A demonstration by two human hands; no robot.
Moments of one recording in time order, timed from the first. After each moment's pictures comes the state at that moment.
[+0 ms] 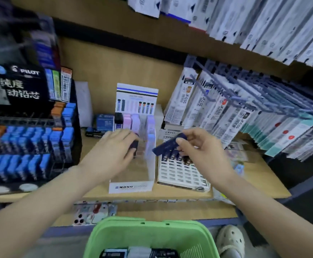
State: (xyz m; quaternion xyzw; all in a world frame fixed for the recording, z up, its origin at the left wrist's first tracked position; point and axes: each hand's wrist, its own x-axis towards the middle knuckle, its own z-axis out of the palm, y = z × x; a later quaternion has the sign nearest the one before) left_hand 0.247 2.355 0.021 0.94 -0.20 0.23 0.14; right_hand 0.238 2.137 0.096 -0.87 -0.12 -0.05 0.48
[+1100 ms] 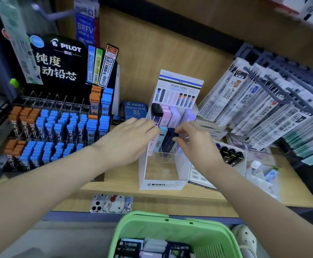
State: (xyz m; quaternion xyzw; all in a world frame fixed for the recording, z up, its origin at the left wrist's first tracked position) left_hand 0.268 2.417 0.003 0.92 -0.30 0.24 0.05; right_hand 0.297 2.216 0.034 -0.95 -0.22 -0.11 0.17
